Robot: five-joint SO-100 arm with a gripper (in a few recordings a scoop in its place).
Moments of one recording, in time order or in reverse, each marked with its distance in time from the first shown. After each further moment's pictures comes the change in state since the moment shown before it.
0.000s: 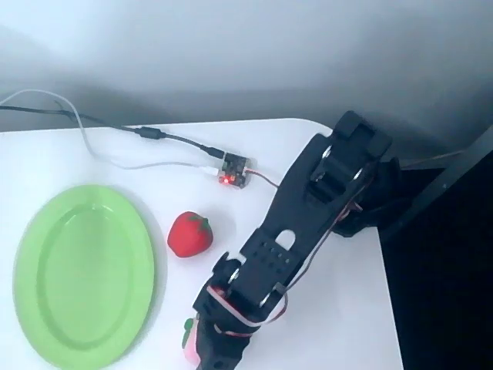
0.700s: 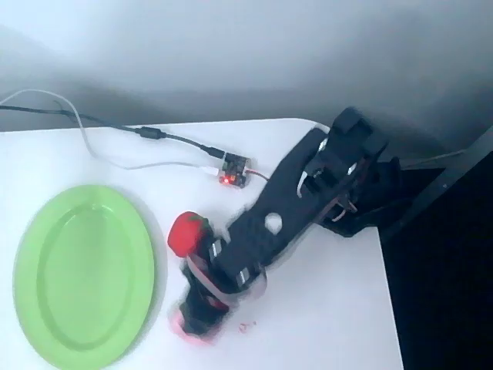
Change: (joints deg) arm 12.2 5.7 -3.3 16.6 -10.7
